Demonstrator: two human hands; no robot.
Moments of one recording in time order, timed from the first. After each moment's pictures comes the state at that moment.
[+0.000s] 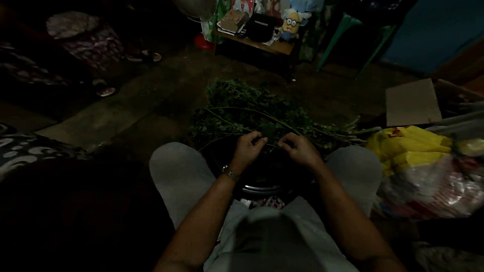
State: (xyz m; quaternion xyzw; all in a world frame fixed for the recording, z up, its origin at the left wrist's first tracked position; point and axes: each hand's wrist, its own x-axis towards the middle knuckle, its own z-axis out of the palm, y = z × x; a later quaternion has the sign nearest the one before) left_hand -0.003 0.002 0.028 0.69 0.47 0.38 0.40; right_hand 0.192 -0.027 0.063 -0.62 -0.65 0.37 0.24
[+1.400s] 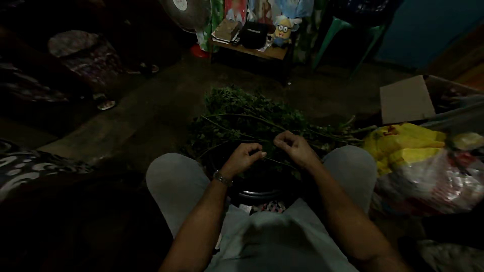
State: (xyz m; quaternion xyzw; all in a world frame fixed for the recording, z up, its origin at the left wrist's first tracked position) left_hand -0.019 0.008 0.041 0.71 0.40 0.24 0.52; right_hand 0.197 -0.024 0.061 -0.57 -0.59 0.44 0.37
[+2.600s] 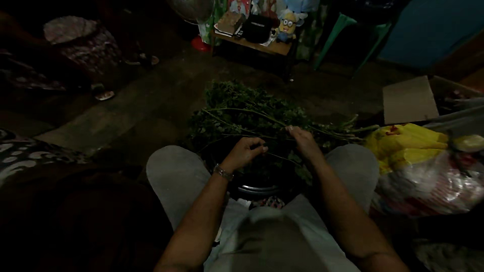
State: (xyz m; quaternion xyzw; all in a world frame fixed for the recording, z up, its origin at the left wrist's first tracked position) left_hand -0.019 0.004 0.049 0.69 0.42 0.24 0.54; right_hand 0.194 -0.026 0.064 -0.63 -0.50 0.44 0.40
